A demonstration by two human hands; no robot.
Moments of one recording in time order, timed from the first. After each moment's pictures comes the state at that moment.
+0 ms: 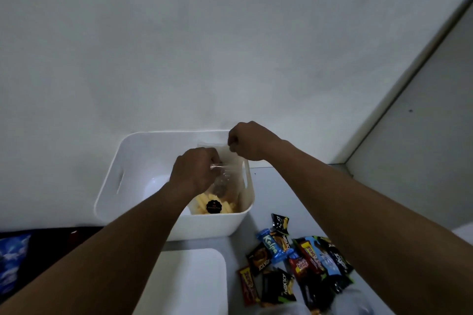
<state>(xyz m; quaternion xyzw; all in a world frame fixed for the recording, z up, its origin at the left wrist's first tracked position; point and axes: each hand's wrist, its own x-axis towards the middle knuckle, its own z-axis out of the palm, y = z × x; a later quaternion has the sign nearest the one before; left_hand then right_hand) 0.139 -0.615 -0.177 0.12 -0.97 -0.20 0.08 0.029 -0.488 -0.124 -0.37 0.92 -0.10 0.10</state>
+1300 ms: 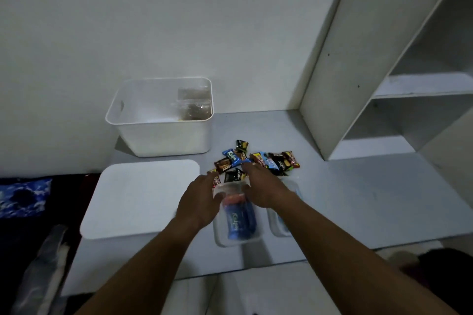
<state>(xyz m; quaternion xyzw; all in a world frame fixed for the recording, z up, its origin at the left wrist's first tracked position) 0.402 -0.404 -0.221 0.15 -0.94 -0.31 0.00 0.302 -0.252 -0.204 -0.24 0.93 -0.19 0.21</state>
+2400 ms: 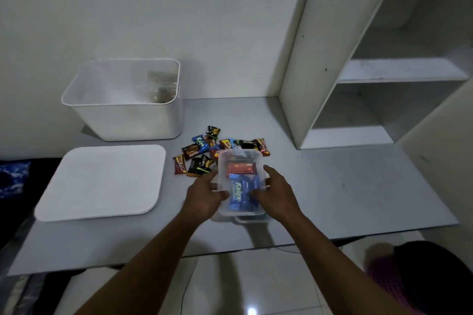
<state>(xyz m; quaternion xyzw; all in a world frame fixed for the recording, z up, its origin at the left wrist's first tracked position) 0.371 -0.277 -0.228 0.27 -0.79 -0.54 -0.06 0.306 -0.105 -0.219 -0.05 0.87 -0.43 0.22</state>
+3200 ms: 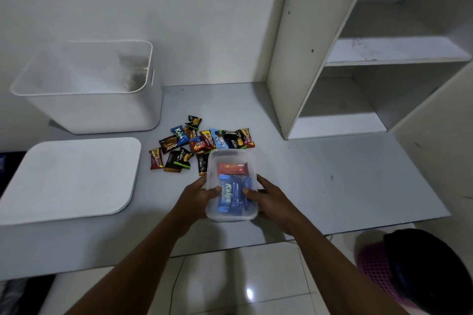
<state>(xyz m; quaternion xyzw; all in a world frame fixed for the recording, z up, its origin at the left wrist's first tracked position) 0.346 -0.247 -0.267 0.31 -0.66 -0.67 -0.14 0.277 -0.056 -0.282 0.01 0.74 -0.56 0.37</state>
